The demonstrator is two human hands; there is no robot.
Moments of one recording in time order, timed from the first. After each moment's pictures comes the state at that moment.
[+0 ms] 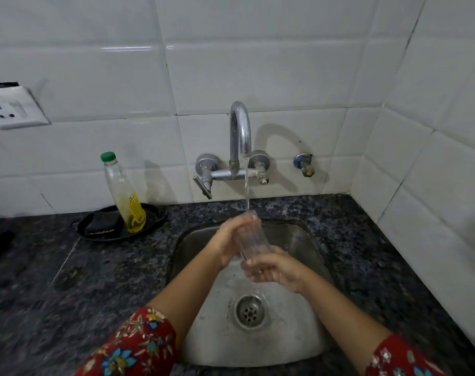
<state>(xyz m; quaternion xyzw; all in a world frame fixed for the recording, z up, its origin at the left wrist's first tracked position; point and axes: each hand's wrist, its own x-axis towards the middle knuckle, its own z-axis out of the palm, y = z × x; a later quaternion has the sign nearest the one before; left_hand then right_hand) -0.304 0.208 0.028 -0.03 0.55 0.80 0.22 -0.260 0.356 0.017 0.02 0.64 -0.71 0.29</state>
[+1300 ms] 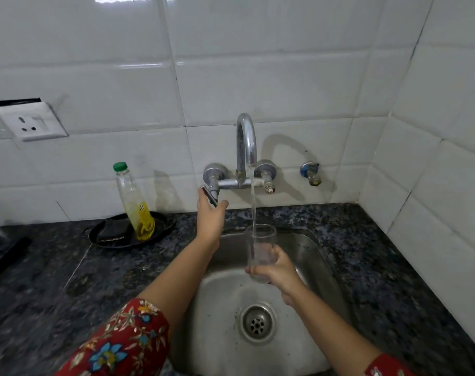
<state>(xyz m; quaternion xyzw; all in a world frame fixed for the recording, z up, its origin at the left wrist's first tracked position) -0.329 0.186 0.073 -0.12 0.72 0.68 -0.10 -0.263 0.338 0.002 0.07 0.69 -0.71 0.12</state>
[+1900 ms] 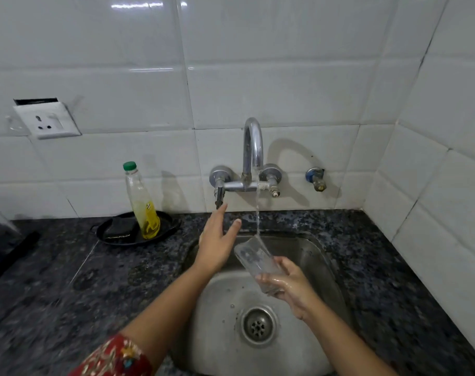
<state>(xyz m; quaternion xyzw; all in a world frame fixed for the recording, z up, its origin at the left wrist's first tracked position) -0.283 0.176 0.054 0.00 0.86 0.50 -0.10 -0.250 0.355 -0.007 0.08 0.66 -0.73 0.16</state>
